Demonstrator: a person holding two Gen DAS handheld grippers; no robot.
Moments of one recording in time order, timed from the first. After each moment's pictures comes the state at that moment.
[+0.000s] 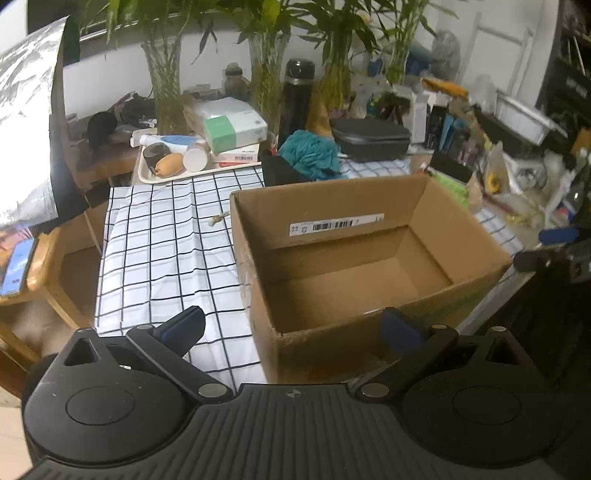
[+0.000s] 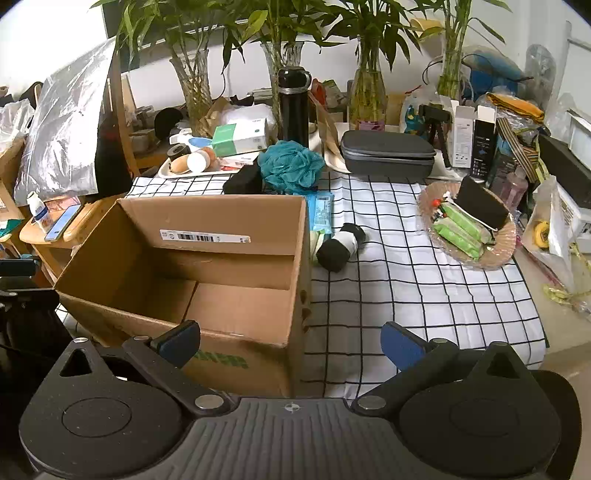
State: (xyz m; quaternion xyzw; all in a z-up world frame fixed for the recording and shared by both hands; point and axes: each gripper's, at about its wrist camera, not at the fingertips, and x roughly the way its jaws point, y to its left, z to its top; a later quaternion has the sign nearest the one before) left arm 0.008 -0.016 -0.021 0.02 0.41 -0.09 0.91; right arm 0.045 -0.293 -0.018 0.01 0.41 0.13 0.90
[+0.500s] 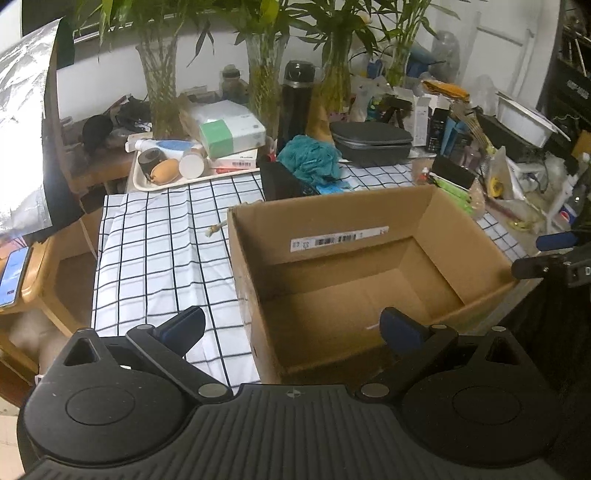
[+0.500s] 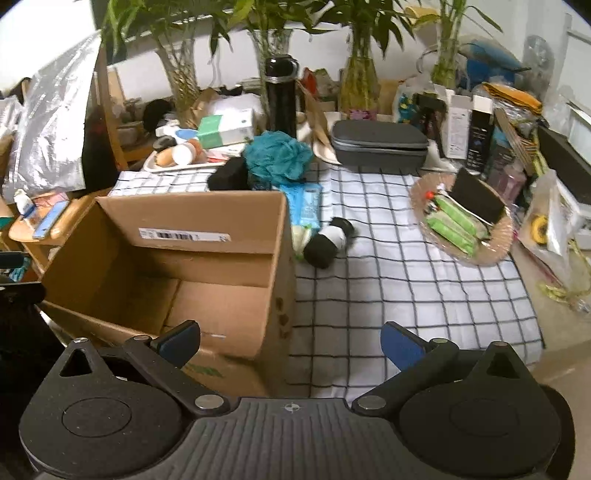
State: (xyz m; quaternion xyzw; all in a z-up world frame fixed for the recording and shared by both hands) left arm 0.031 -0.014 -0.021 0.01 0.41 -0.10 0.91; right arm 0.068 -0.298 -0.024 0.01 0.42 0.13 0.90
